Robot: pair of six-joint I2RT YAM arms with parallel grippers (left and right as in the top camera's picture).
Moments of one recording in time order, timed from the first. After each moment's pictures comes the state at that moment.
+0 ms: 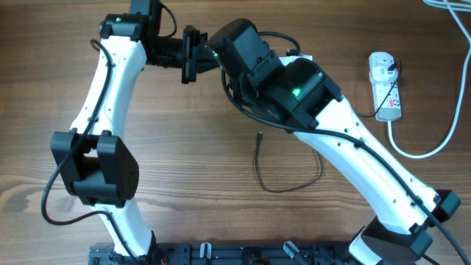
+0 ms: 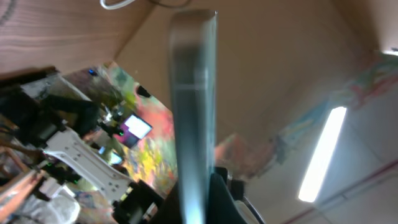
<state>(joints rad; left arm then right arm) -0.11 1.99 1.85 -1.24 1.46 -0.94 0.81 1.76 2.04 -1.14 0.39 2.09</state>
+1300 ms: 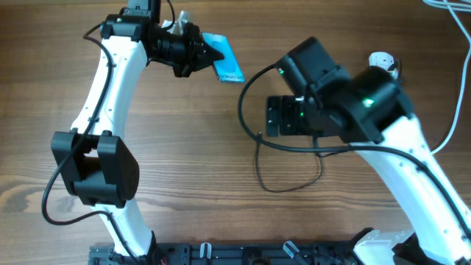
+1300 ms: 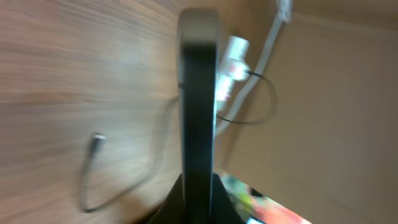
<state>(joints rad) -0.12 1.99 1.85 -1.06 0.86 -0.64 0.65 1.55 1.85 -1.56 0.09 0.58</state>
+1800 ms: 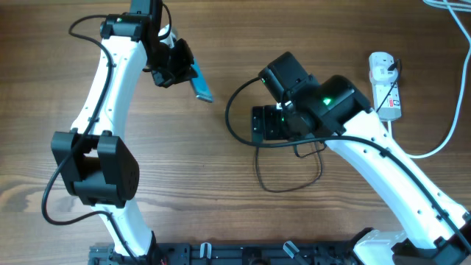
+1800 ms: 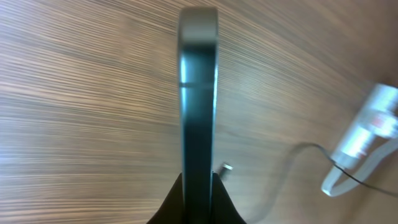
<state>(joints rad) -0.12 1.99 1.85 -1.21 0.36 -0.52 0.65 1.56 1.57 -1.29 -0.01 0.57</state>
